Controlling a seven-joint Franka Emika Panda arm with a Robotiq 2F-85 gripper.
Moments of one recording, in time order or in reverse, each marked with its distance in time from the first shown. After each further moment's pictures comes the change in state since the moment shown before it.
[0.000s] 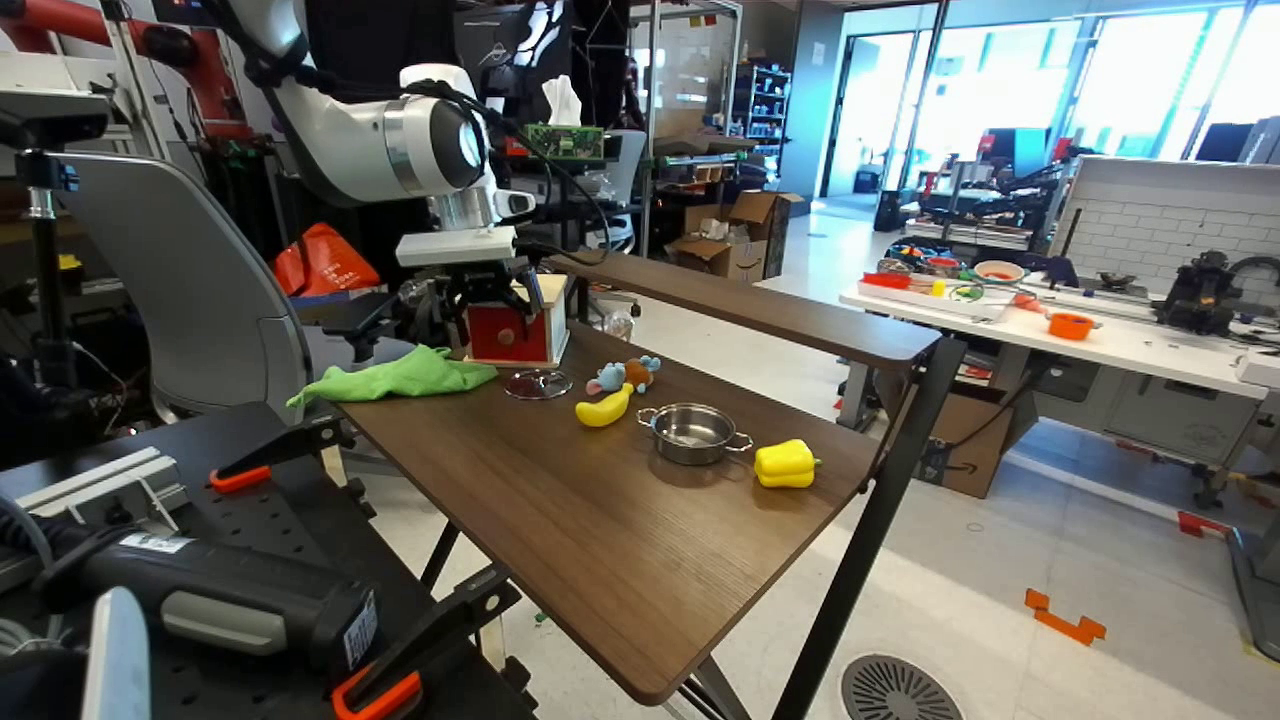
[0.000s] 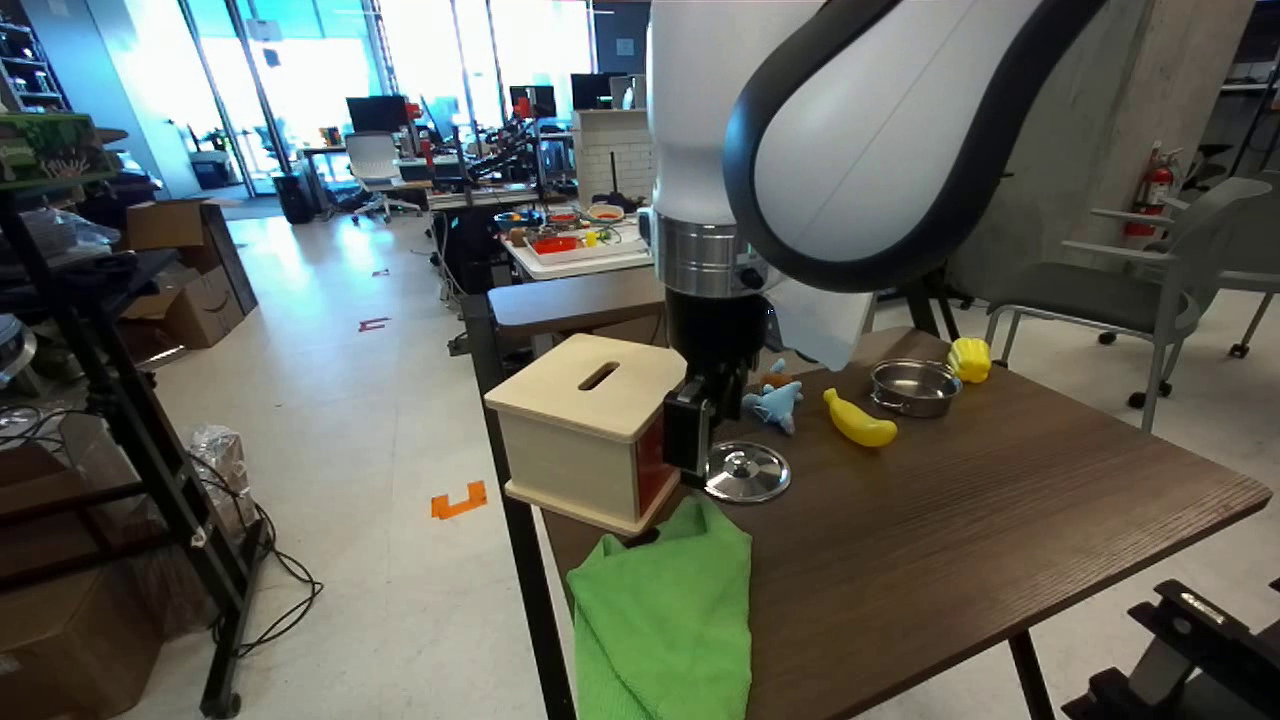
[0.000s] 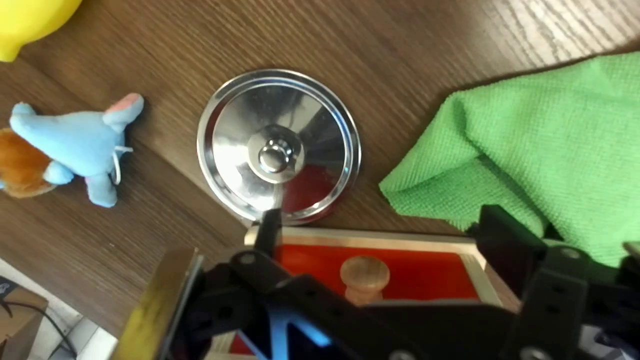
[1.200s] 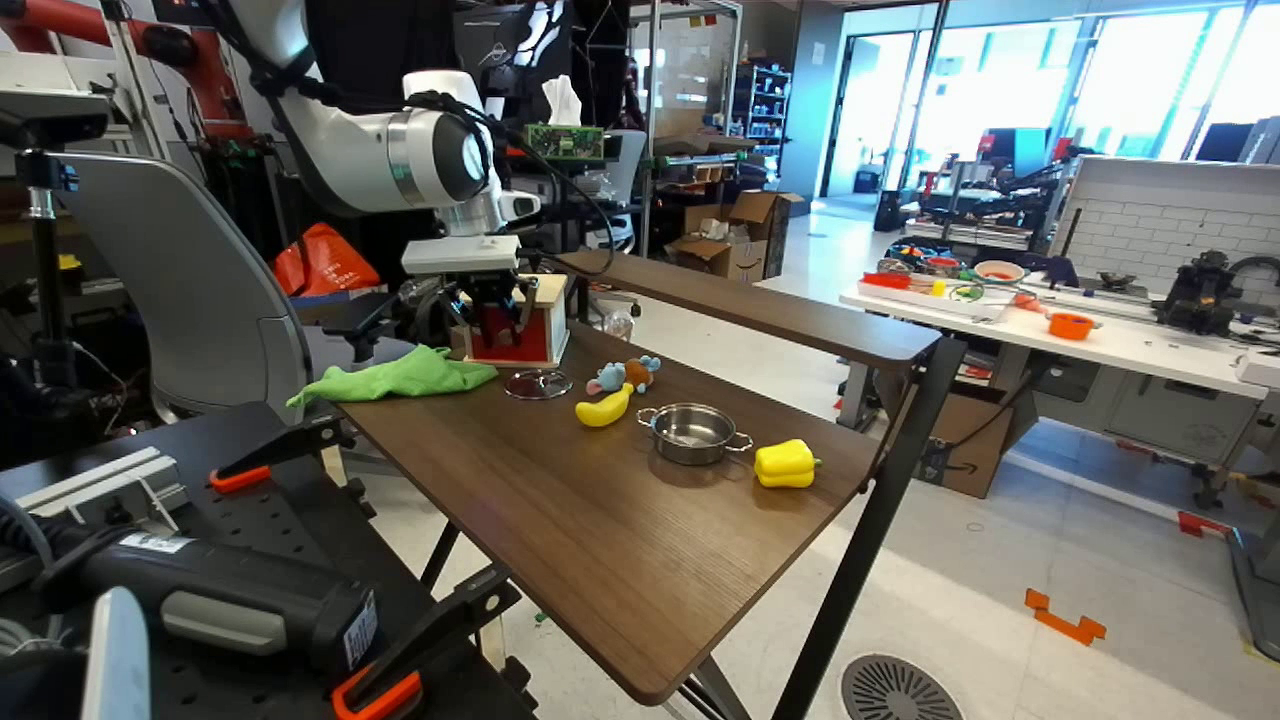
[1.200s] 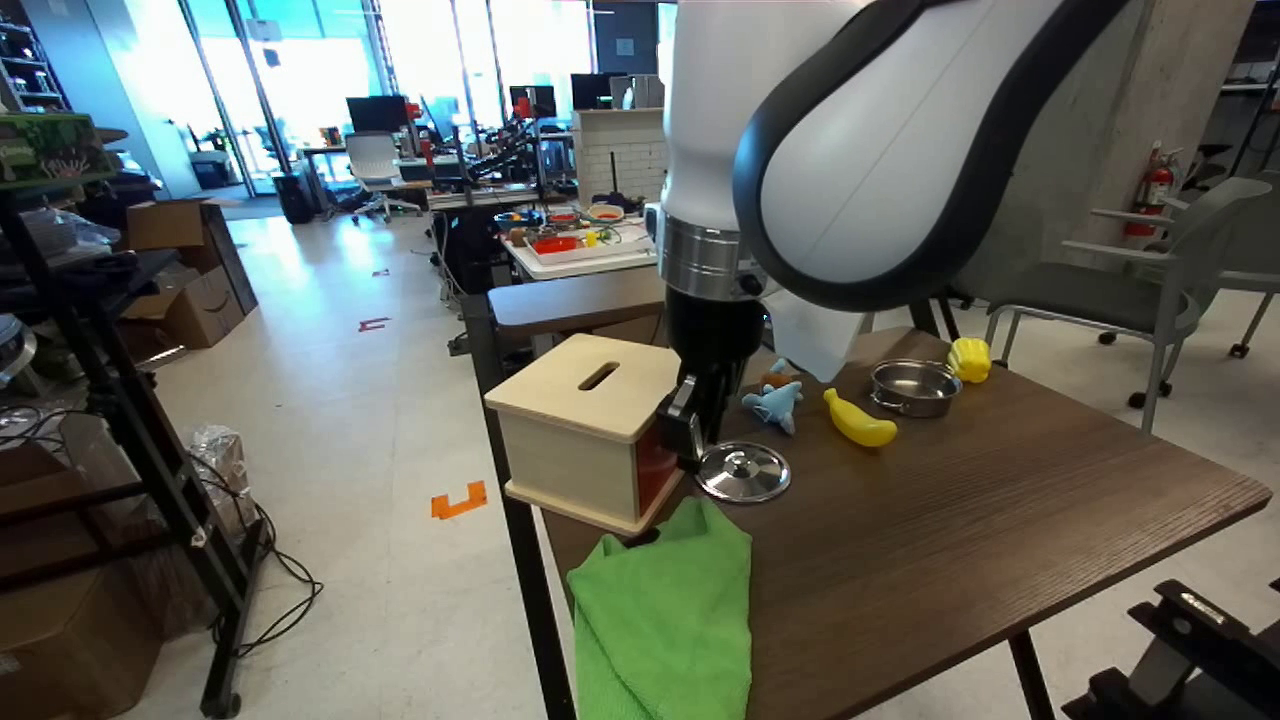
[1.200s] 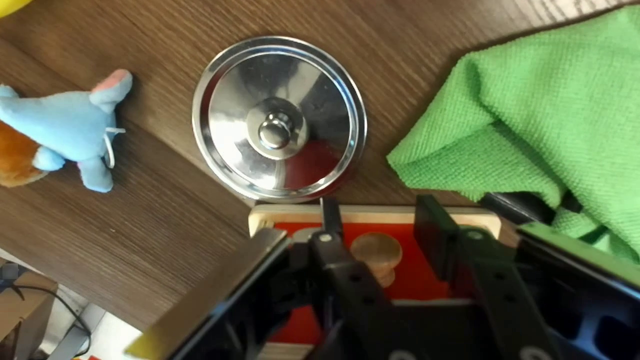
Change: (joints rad) arm -0.001 0.017 -0.013 -0.005 0.038 0.099 0.001
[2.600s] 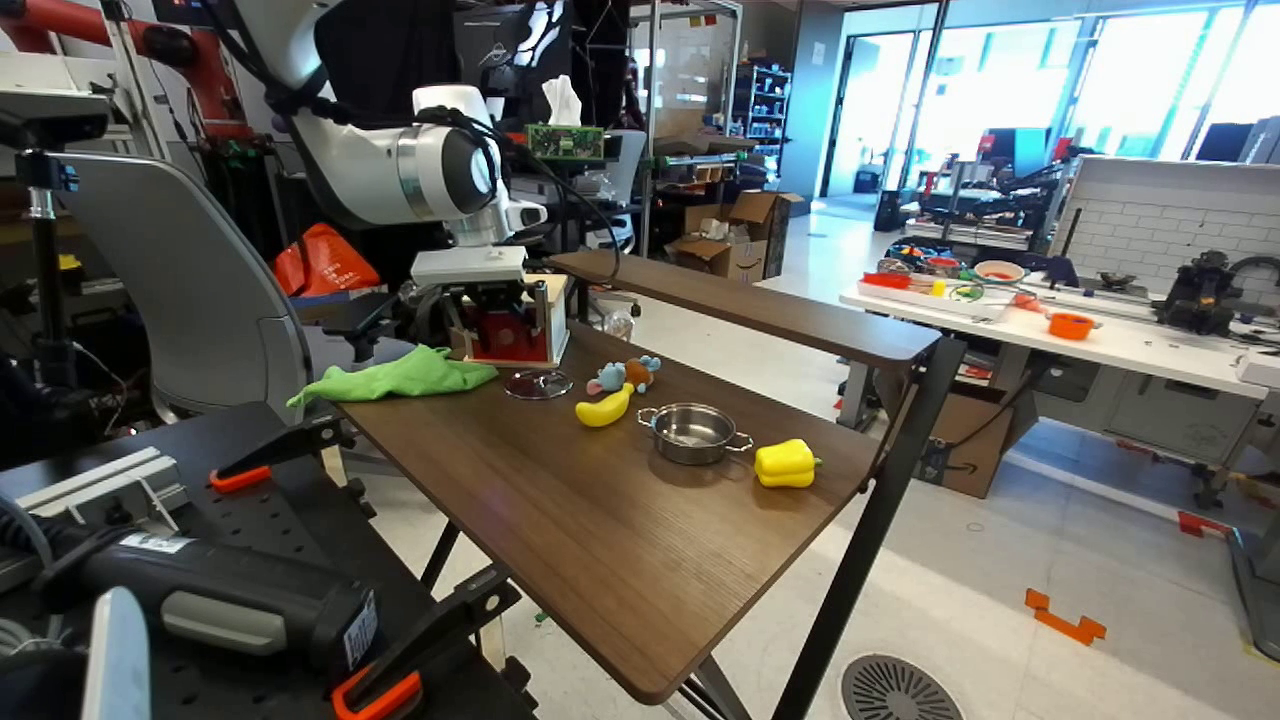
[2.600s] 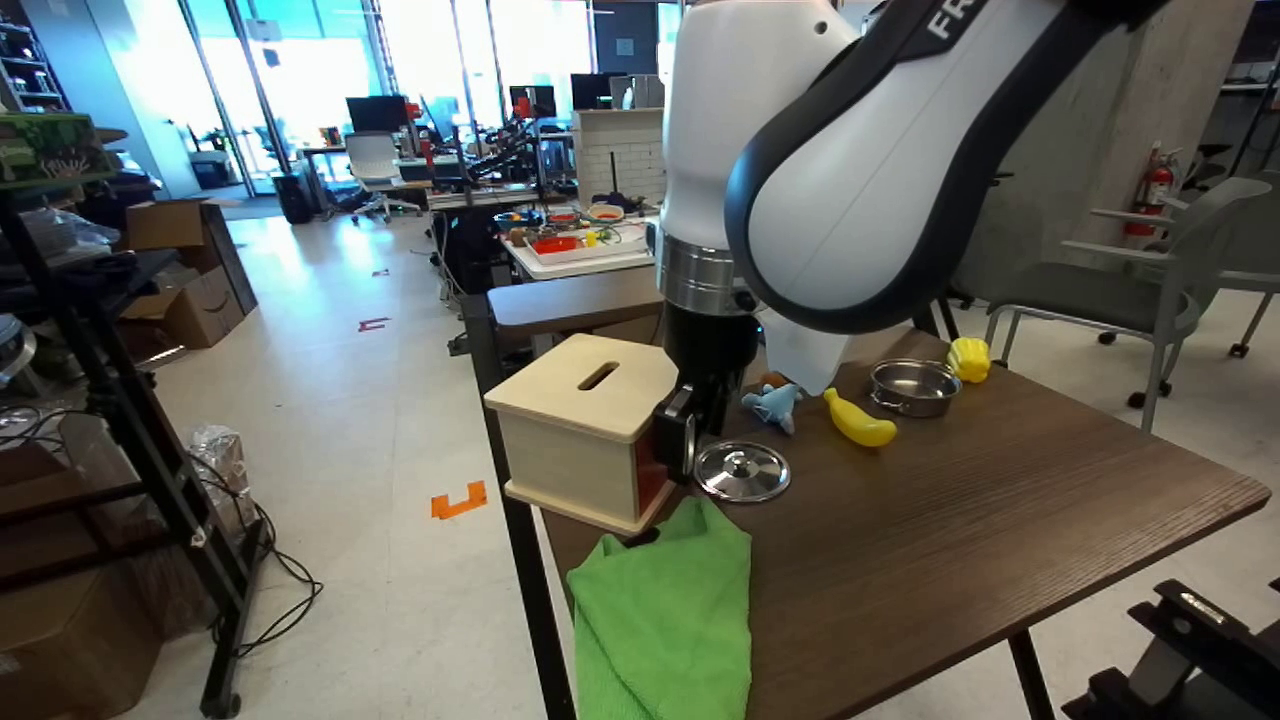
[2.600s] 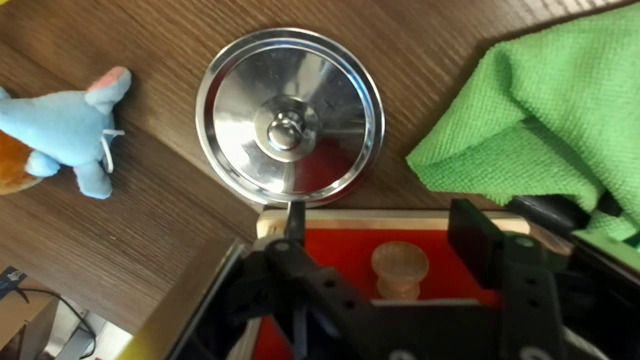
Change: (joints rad) arm 0.004 0.045 -0.012 0.044 0.006 0.007 0.000
